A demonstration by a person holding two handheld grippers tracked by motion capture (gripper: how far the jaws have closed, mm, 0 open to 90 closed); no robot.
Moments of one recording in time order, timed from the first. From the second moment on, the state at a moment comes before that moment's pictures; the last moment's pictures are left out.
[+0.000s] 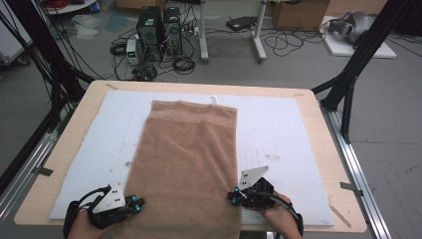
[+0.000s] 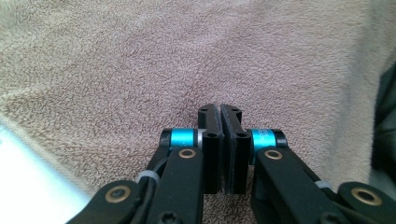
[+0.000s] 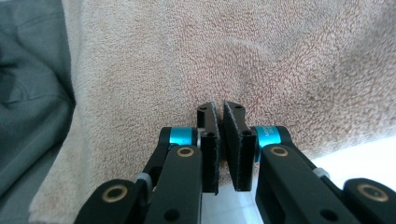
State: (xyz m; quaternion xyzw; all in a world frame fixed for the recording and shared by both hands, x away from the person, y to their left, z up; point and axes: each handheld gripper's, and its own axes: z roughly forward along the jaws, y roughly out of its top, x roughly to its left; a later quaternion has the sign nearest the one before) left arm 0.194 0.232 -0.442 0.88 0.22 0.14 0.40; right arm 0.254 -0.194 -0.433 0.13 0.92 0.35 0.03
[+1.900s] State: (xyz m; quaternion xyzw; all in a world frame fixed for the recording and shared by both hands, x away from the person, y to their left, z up) left arm 0.184 0.243 -0.445 0.87 0.25 0.12 0.42; right arm 0.236 -0.194 -0.432 0.13 0.92 0.36 0.00
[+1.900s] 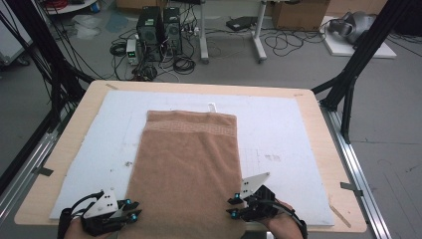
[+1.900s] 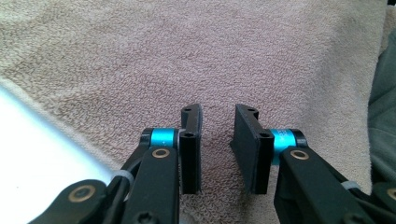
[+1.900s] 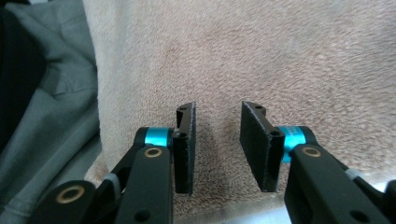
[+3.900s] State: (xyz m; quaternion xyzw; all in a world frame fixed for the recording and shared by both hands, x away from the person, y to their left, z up) left arm 0.242 0.238 -0.404 0.84 0.27 0.15 0.45; right arm 0.294 -0.196 -0.393 0.22 0.88 0.41 0.07
